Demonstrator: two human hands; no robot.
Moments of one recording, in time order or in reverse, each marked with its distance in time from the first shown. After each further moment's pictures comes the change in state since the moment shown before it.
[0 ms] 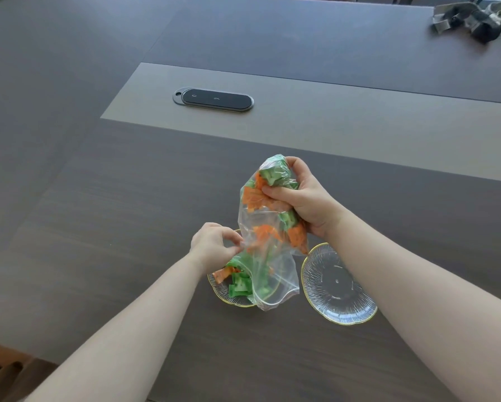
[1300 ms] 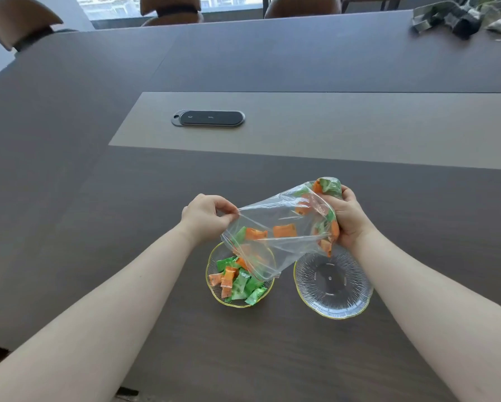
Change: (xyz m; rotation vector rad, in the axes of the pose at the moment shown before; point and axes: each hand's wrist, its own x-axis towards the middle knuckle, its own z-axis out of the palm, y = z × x) left_hand -0.005 0.077 -0.054 0.087 0.140 0.106; right_hand -0.036 0.018 -0.083 0.372 0.457 0.071
